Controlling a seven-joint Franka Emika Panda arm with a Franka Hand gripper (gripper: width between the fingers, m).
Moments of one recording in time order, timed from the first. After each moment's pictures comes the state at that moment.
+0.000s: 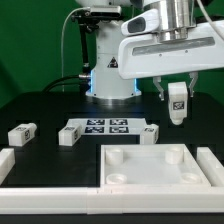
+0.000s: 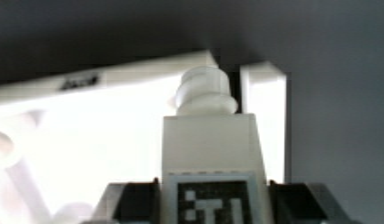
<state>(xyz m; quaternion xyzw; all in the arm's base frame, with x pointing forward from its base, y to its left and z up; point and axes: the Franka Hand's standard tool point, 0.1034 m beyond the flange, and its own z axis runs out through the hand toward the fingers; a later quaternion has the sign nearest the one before) 0.494 0.103 0.117 -0.99 0.06 -0.13 0.07</state>
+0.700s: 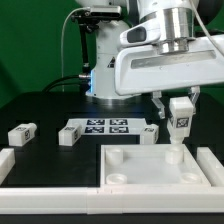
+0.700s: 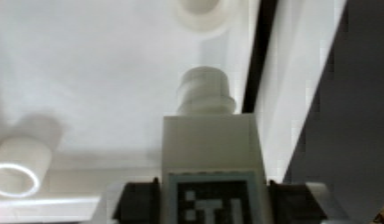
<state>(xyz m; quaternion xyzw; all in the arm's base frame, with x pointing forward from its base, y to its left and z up) 0.554 0.090 0.100 -0.98 -0.06 -0.16 0.05</state>
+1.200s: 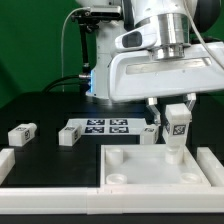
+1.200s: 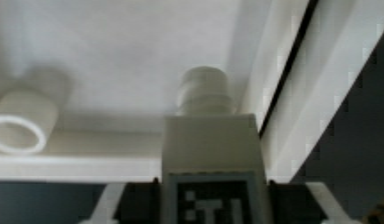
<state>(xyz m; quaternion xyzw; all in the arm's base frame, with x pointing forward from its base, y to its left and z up) 0.572 0.078 0.101 -0.96 -0.07 -0.25 0.03</state>
